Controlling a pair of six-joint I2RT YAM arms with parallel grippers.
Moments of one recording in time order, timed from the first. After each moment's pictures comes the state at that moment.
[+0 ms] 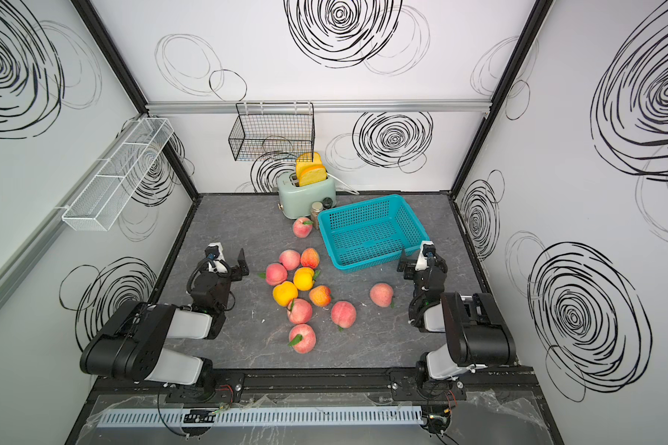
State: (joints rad) left arm -0.10 1.47 0.19 1.19 -0.25 -0.03; right arm 0.00 1.51 0.20 1.18 0.07 0.03
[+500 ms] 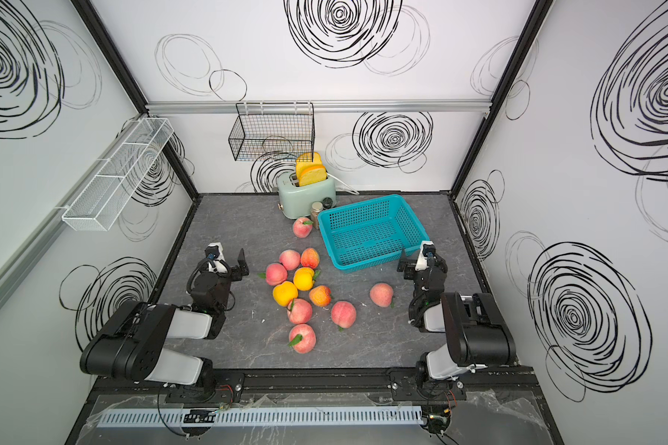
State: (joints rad) left arm -0.10 1.47 0.19 1.19 -0.25 -0.03; right arm 0.00 1.51 0.20 1.18 0.06 0.03
